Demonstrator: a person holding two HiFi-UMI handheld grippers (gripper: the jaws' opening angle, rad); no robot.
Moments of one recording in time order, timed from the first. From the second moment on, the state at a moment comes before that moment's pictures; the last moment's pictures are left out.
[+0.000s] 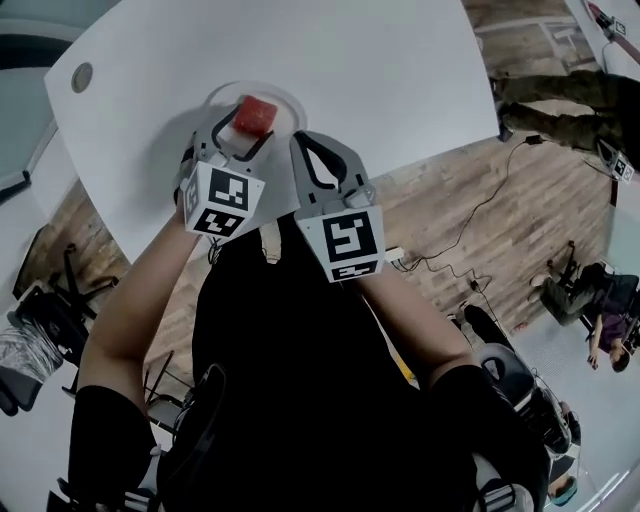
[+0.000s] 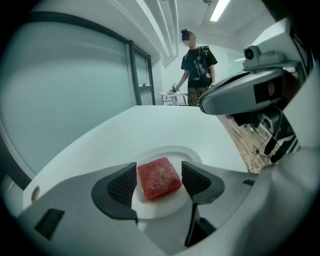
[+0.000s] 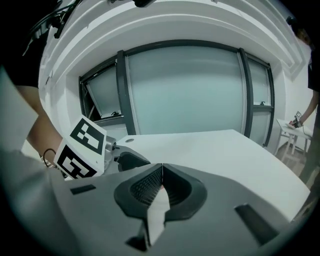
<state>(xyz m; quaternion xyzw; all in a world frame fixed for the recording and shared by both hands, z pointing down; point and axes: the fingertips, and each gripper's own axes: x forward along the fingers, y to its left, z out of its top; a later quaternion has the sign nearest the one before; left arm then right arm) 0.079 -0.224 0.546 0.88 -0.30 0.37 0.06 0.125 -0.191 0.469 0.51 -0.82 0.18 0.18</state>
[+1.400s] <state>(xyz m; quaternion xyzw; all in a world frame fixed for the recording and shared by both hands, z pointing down) -0.058 -0.160 0.285 0.90 -0.44 0.04 0.02 0.008 -0.139 0.284 0.57 -0.82 0.01 0.05</state>
